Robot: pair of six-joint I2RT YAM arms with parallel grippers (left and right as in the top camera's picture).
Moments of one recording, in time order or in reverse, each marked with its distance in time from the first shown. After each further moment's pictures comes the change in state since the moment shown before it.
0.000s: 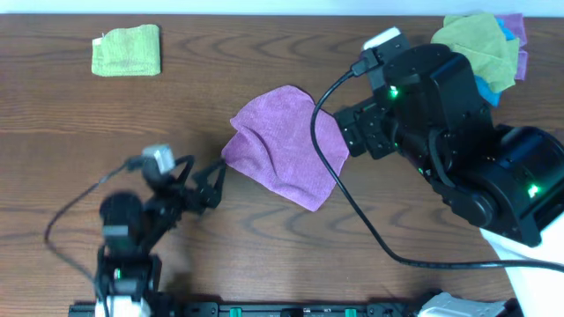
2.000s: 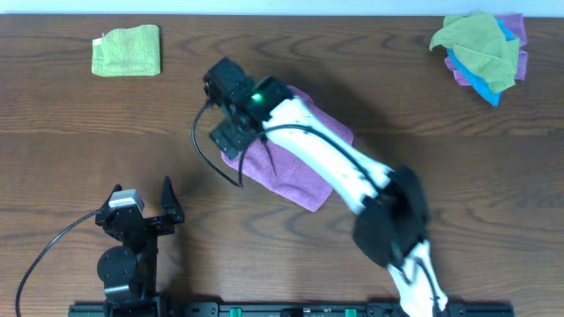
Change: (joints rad) left arm 0.167 -0.710 -0.304 -0.239 -0.512 0.369; right arm 0.151 0.702 0.000 0.327 -0.312 0.002
